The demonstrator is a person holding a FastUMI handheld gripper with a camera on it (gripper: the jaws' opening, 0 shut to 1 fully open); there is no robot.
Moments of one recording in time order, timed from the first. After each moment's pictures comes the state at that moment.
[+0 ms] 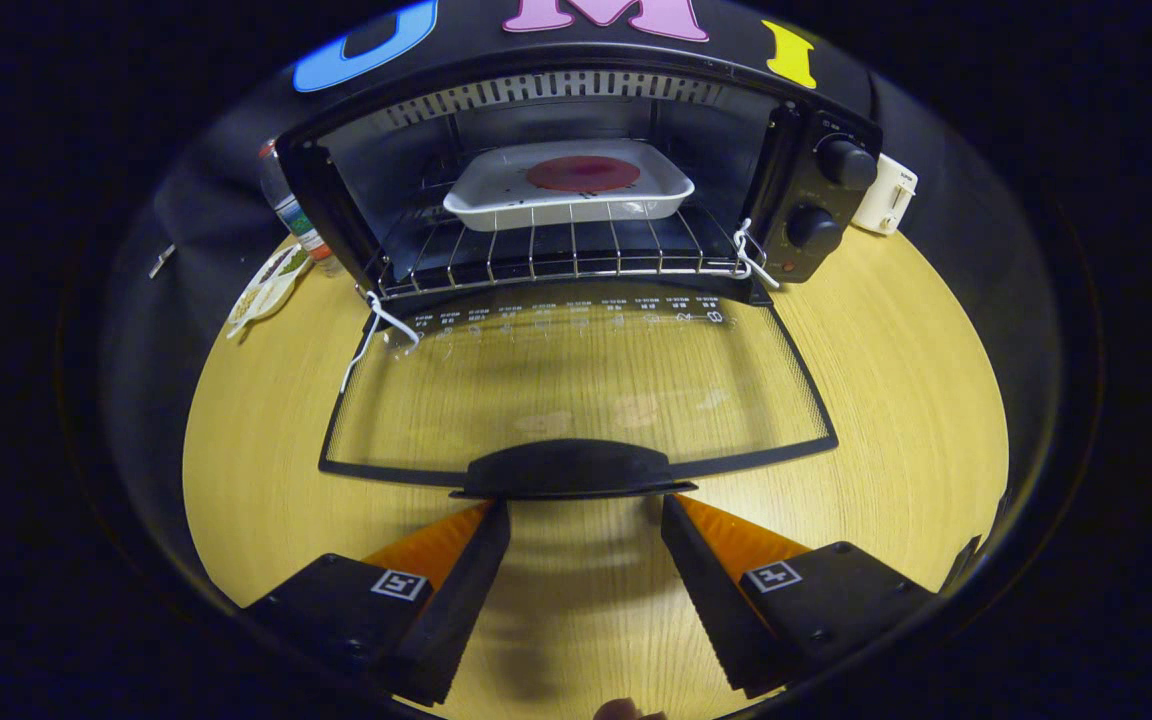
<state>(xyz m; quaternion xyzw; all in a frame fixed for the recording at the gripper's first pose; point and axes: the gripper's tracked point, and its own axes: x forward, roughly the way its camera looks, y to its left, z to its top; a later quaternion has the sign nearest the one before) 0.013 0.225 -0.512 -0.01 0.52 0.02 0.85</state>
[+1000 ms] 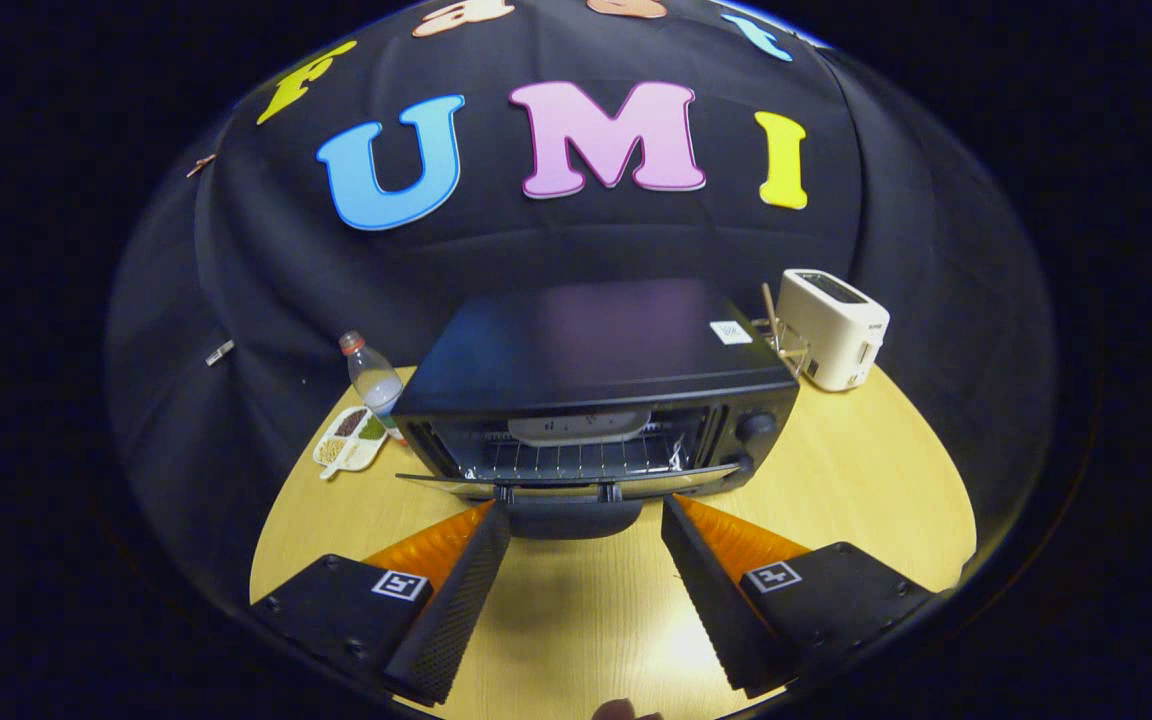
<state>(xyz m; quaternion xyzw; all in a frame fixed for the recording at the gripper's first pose) 0.040 0.211 -0.324 0.03 0.31 0.06 0.95</state>
